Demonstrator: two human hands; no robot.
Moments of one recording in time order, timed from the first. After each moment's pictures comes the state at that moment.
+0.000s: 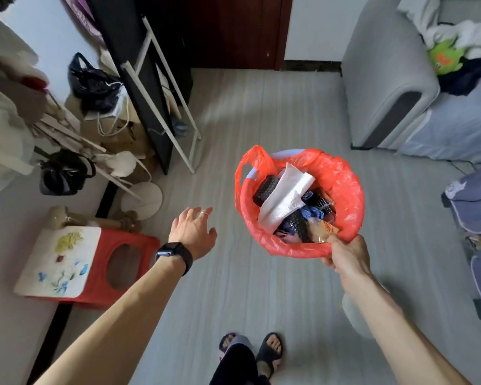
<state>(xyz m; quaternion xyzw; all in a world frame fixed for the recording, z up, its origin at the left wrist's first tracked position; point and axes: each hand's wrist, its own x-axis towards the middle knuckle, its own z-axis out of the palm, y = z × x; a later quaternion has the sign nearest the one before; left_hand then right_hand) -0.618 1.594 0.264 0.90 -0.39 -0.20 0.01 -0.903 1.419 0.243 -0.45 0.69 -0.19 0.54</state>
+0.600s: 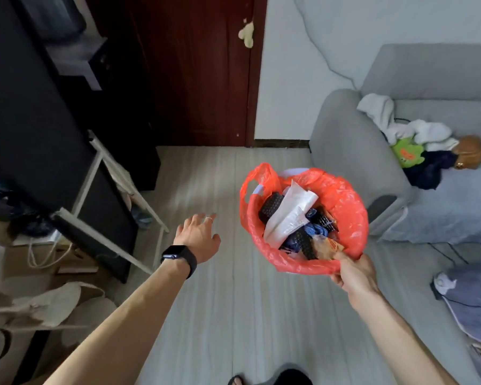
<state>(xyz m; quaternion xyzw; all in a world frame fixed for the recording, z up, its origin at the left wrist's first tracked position) -0.368 1.148 0.341 0.87 -0.45 -0.19 0.03 -0.681 1.021 0.322 -0.42 0.69 -0.28 0.52</state>
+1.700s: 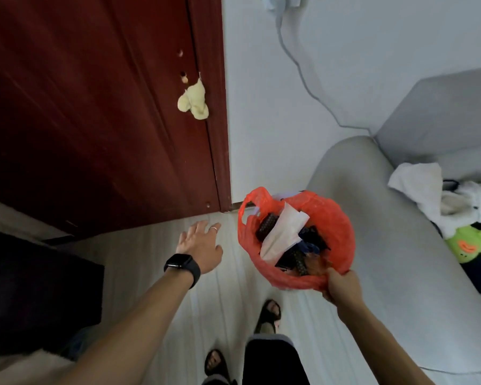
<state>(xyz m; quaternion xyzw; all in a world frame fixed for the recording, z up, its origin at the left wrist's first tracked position) 0.033 0.379 0.280 0.79 -0.56 -0.23 -0.04 -0.282 0.334 0.254 -0.34 0.76 -0.22 0.51</state>
